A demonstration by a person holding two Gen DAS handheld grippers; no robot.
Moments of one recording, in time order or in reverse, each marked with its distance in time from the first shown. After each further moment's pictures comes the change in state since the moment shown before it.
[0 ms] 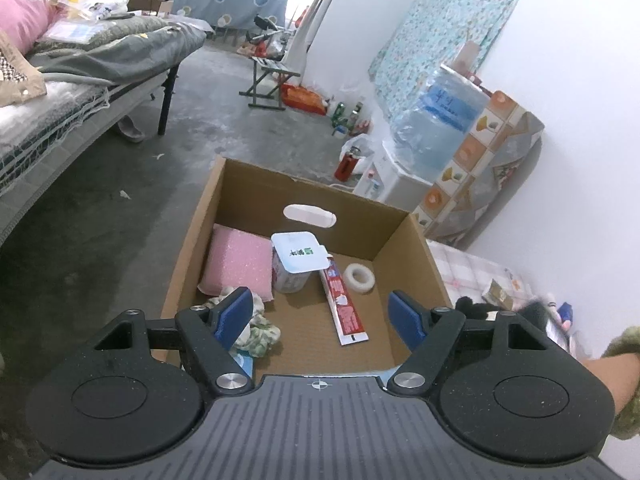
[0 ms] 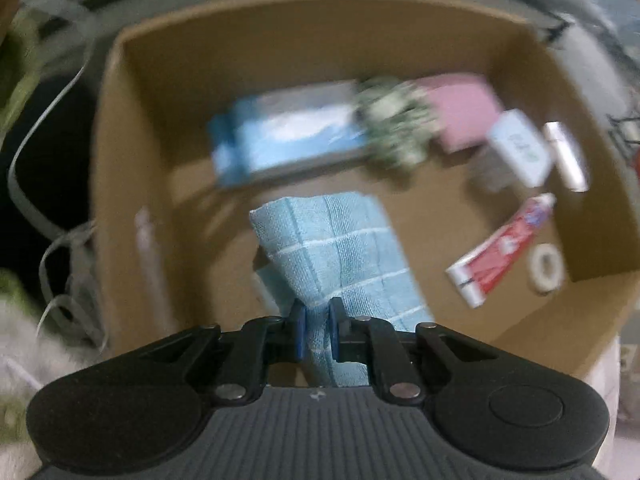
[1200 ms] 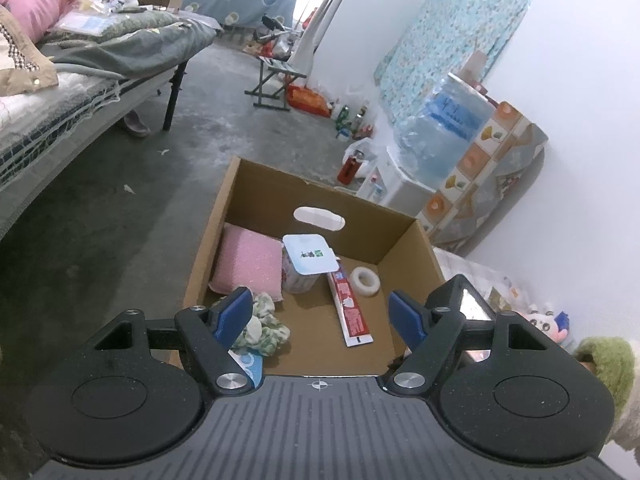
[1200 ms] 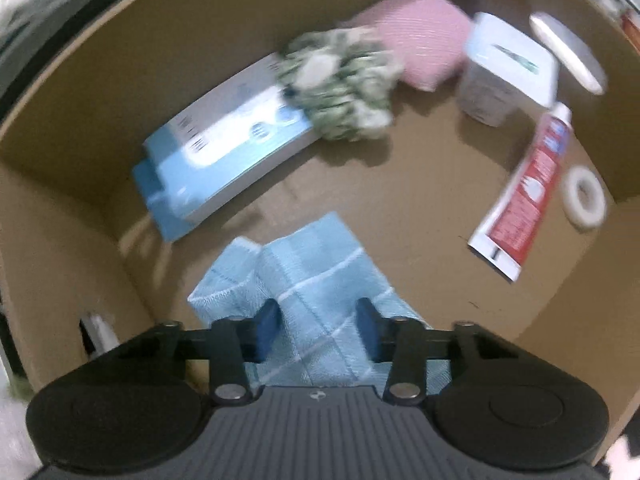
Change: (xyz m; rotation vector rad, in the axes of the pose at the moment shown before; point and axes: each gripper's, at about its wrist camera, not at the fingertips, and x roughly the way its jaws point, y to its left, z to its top) left arm -0.007 0.014 0.001 -0.040 -0.006 -0.006; right arm 0.042 -0.051 0.028 0.384 0.066 0.096
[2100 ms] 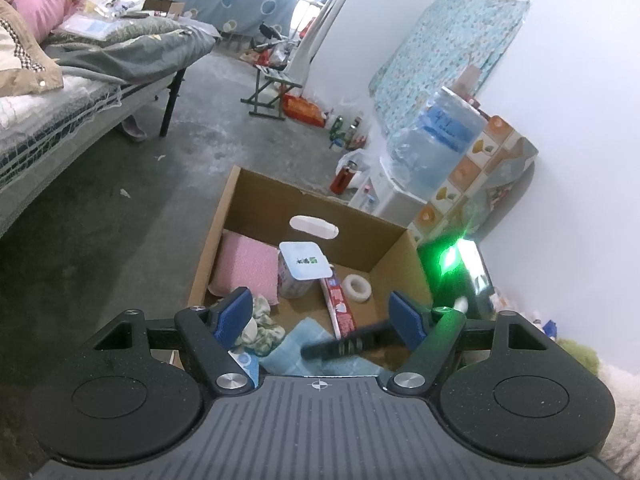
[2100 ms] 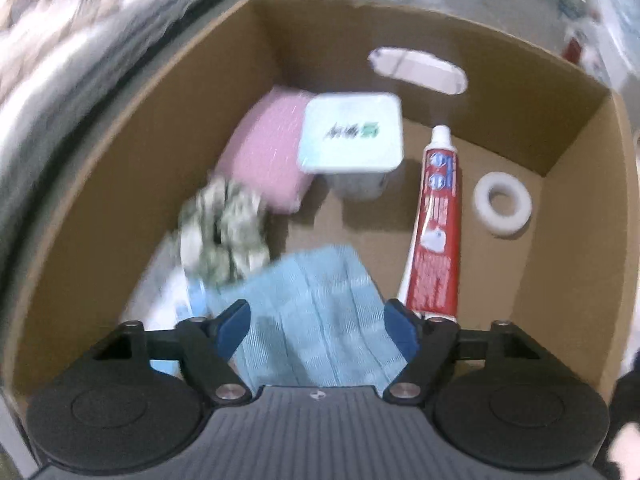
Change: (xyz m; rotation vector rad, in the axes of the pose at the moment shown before) left arm -0.016 0.004 -0.001 -0.018 -0.031 -0.028; right arm -0.034 -0.065 0.012 0.380 -0.219 0.013
